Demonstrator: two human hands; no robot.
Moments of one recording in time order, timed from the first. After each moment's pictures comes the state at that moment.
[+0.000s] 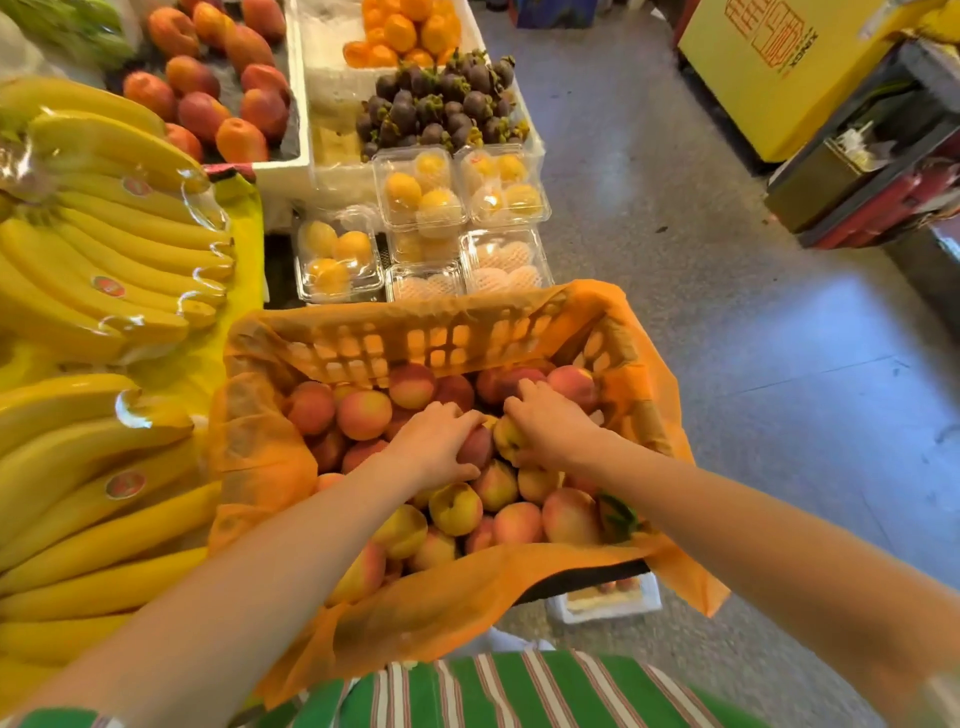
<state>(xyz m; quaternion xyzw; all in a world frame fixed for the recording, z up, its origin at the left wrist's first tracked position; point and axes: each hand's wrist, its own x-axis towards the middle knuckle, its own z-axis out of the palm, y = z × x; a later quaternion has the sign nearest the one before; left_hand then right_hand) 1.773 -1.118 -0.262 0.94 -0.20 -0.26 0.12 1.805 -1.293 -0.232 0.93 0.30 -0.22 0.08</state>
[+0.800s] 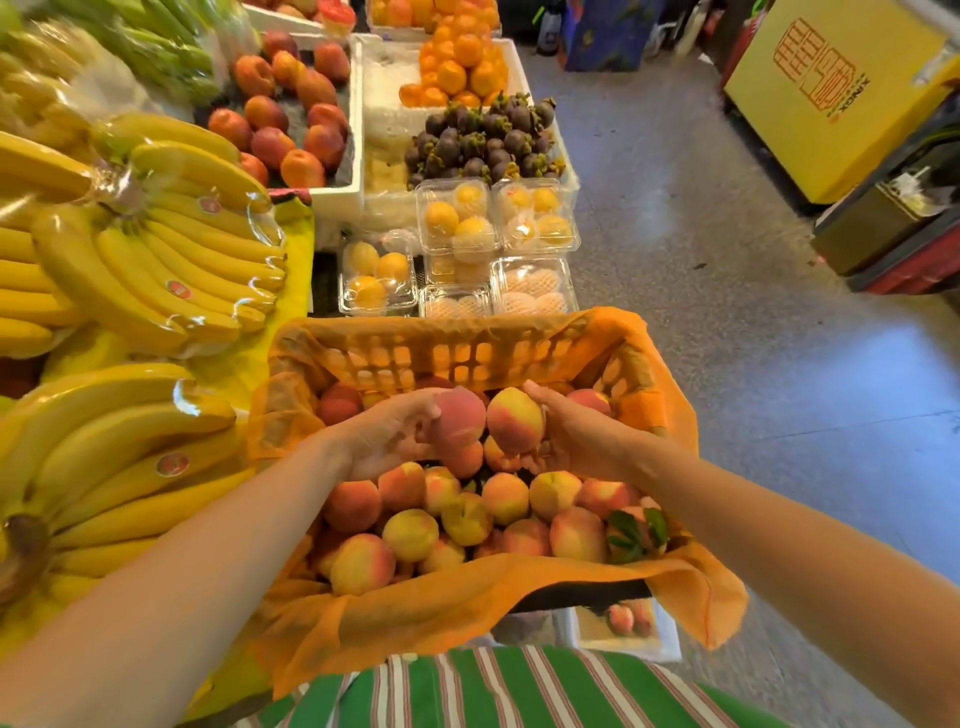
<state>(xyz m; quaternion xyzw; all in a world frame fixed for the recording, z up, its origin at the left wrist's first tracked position) 1.761 -1.064 -0.215 0.54 0.14 -0.34 0.76 1.810 -1.305 -0.192 0.61 -0.09 -0.52 -0.59</state>
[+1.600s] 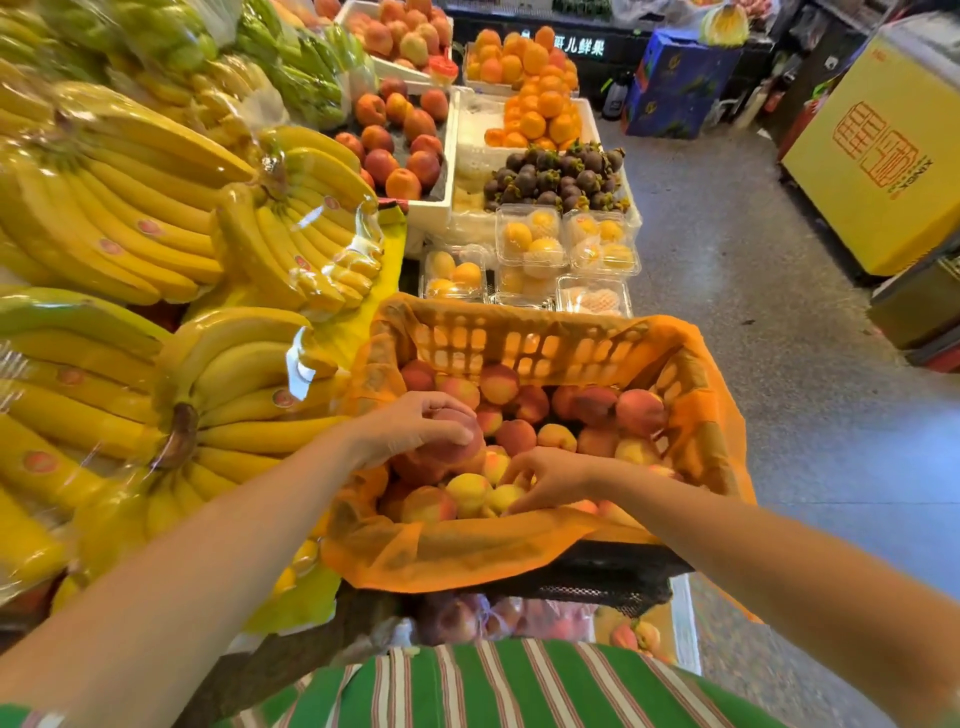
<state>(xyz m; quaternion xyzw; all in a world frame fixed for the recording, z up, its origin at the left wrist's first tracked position) 1.681 -1.027 -0.192 0.76 0.12 -0.24 0.60 1.744 -1.241 -0.221 0.83 0.29 -0.47 -0.13</state>
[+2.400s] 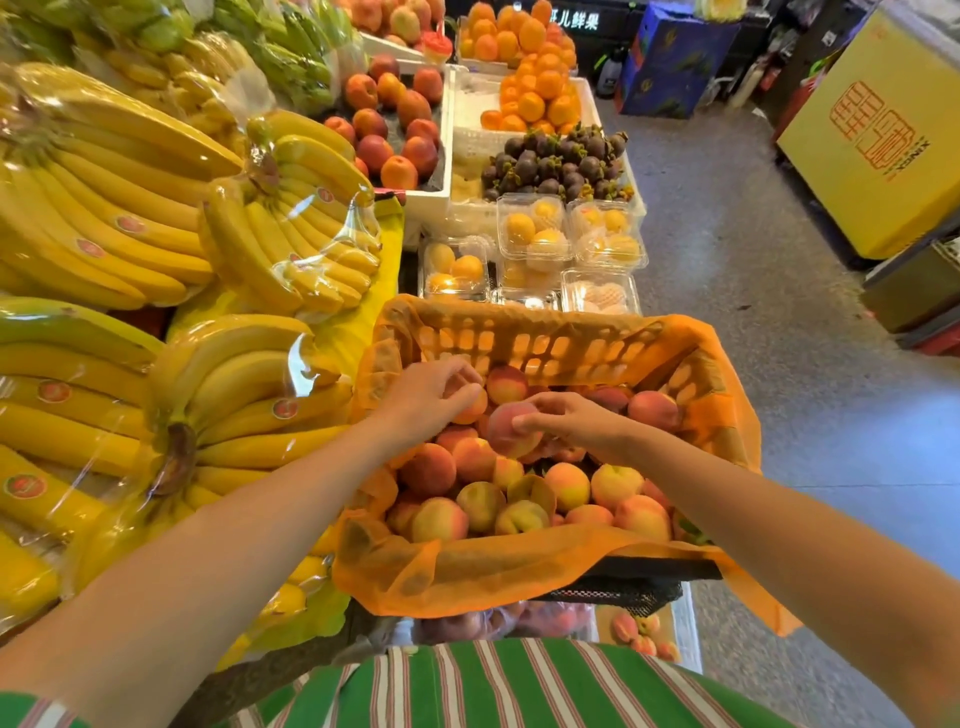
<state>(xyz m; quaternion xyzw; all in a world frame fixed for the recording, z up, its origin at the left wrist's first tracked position) 1.715 -1.018 -0.197 0.92 0.03 -0.02 0.39 1.787 -1.238 -0.210 0.77 0.12 -0.45 -0.44</state>
